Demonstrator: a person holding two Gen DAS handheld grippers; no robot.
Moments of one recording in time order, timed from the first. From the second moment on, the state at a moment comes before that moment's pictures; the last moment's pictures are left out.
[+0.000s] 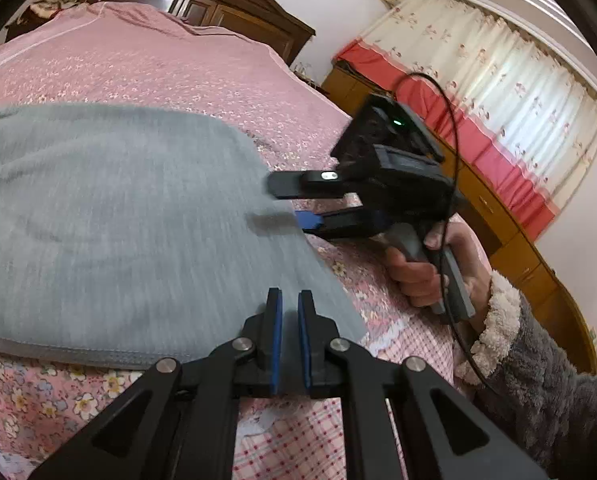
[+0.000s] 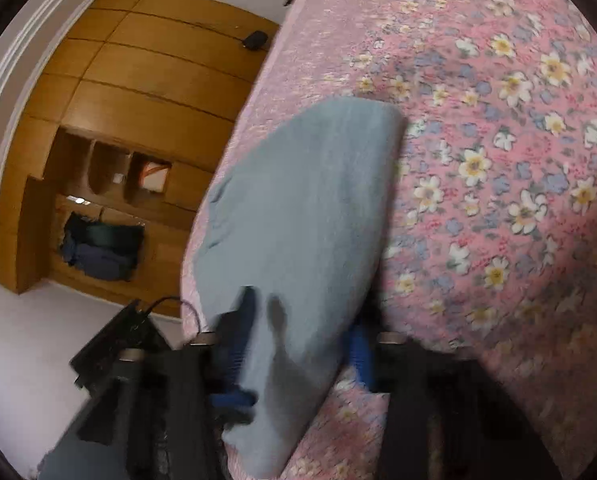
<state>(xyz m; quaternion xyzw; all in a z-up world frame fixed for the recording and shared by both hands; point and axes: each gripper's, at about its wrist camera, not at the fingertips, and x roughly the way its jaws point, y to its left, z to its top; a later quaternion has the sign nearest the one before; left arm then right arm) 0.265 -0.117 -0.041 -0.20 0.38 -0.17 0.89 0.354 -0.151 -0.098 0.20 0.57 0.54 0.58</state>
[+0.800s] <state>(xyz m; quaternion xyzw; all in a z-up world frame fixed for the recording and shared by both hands) 0.269 -0.089 -0.020 -0.17 0.35 -0.15 0.91 0.343 -0.176 -0.076 0.21 0.58 0.55 0.56</state>
